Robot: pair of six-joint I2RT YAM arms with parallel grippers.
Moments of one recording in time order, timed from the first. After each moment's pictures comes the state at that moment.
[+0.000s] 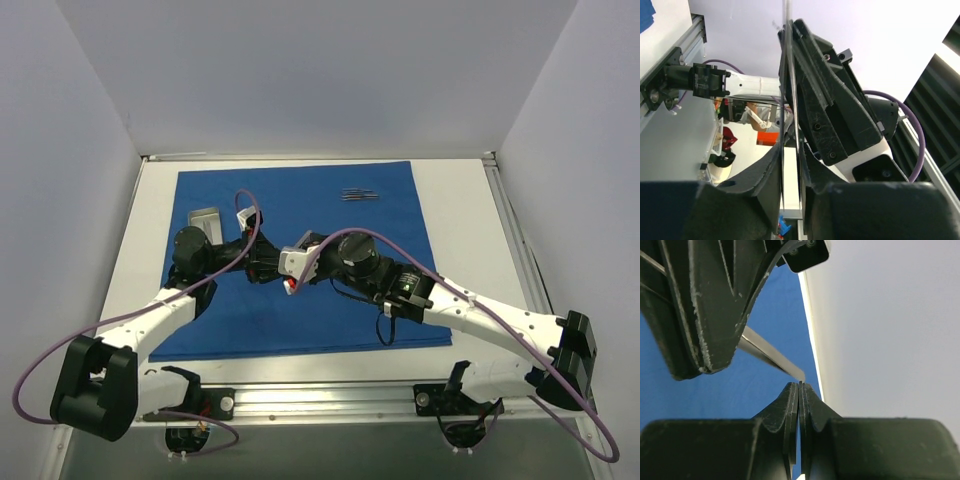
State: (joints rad) left arm -0.33 1.21 0.58 0.77 1.14 -1.89; right arm 1.05 1.26 1.04 -0.08 0.21 -0.93
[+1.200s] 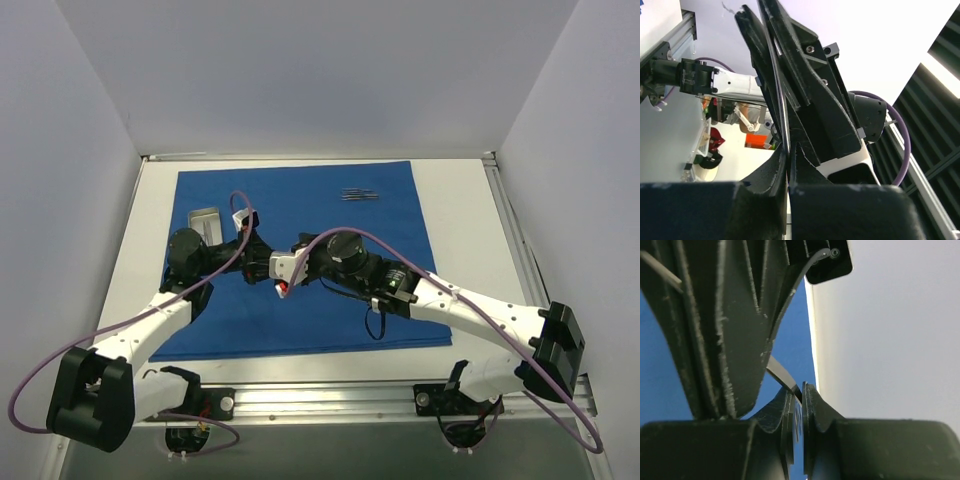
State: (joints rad) left arm -0.33 1.17 0.58 0.74 1.12 -1.95; right arm 1.03 1.33 1.05 -0.03 0.15 -0.98
